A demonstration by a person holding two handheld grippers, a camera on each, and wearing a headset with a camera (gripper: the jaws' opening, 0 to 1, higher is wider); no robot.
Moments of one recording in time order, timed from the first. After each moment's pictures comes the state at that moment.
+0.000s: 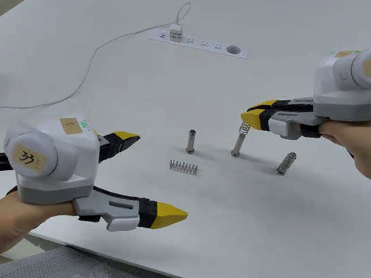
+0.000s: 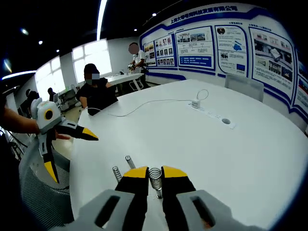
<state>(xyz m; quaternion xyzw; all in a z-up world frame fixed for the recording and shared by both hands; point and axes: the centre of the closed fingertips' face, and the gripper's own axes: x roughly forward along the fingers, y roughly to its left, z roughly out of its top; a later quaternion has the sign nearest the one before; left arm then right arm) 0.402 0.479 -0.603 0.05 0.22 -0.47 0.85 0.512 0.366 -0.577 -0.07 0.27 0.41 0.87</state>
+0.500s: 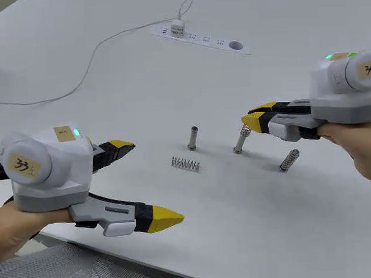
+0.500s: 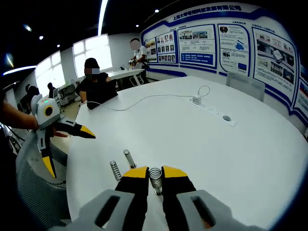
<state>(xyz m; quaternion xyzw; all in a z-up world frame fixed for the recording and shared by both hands) 0.397 0.486 -0.614 0.02 0.24 -0.45 0.86 0.509 0.366 -0.590 -0.09 0.28 0.41 0.87</state>
